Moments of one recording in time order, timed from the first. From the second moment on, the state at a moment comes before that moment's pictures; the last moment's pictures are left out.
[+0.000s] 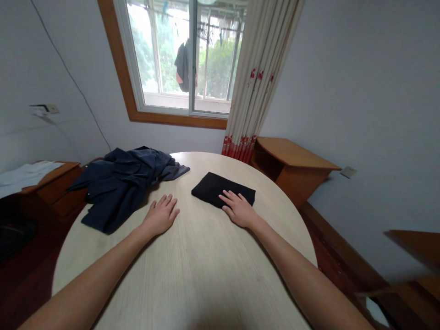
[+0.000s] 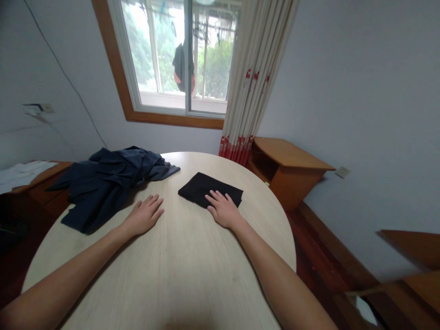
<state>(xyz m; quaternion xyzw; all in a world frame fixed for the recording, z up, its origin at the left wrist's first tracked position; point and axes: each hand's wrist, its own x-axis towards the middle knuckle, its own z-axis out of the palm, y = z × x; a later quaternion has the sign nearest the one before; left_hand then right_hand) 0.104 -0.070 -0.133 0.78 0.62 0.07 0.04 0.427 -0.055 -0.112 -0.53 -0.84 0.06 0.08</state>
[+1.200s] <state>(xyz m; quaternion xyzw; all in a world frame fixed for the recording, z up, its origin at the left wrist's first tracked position) 0.104 -0.074 -0.100 0.75 0.61 0.26 0.00 0.412 -0.024 -0.141 -0.73 -0.68 0.05 0.04</state>
